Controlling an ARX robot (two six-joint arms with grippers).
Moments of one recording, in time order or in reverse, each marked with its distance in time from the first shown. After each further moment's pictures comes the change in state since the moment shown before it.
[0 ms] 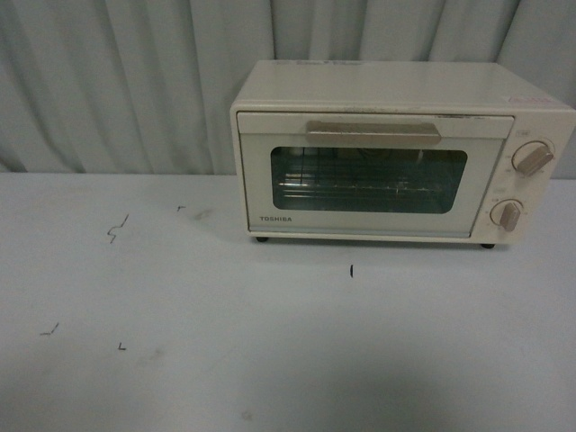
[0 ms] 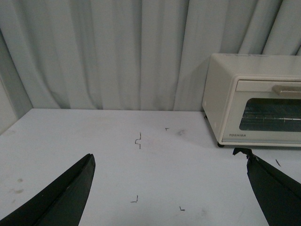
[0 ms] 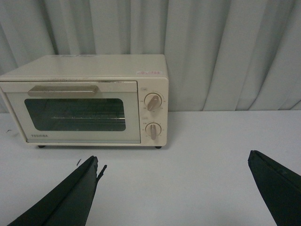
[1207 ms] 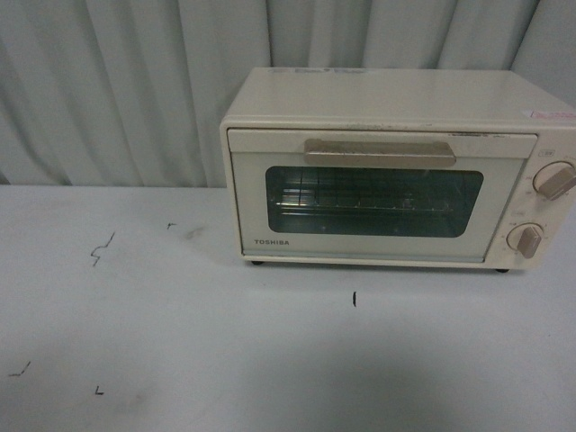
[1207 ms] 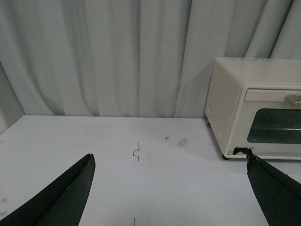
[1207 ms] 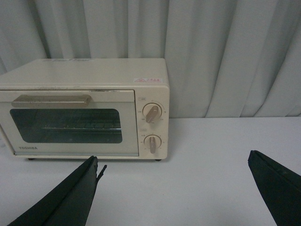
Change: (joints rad) left arm 0.000 0.000 0.000 0.000 0.000 0.000; right arm 0.000 0.000 0.000 0.000 0.000 0.000
